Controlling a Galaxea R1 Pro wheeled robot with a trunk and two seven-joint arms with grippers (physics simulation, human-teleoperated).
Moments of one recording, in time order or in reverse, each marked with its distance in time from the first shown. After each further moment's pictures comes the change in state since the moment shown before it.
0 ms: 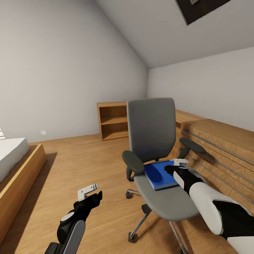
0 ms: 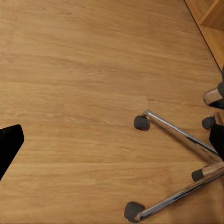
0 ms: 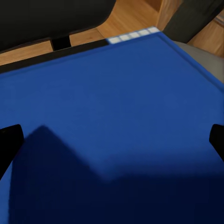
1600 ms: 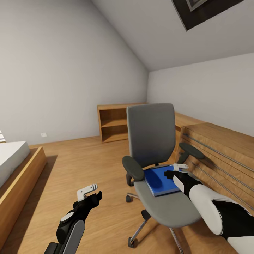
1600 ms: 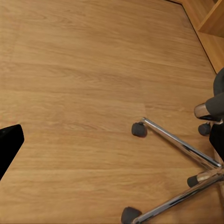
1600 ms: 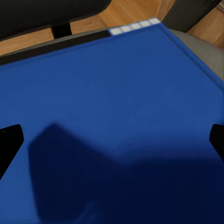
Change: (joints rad) left arm 0.000 0.003 0.004 0.001 0.000 0.000 0.002; right arm 0.001 -0.001 0.002 0.081 -0.001 -0.003 0.000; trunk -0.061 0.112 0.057
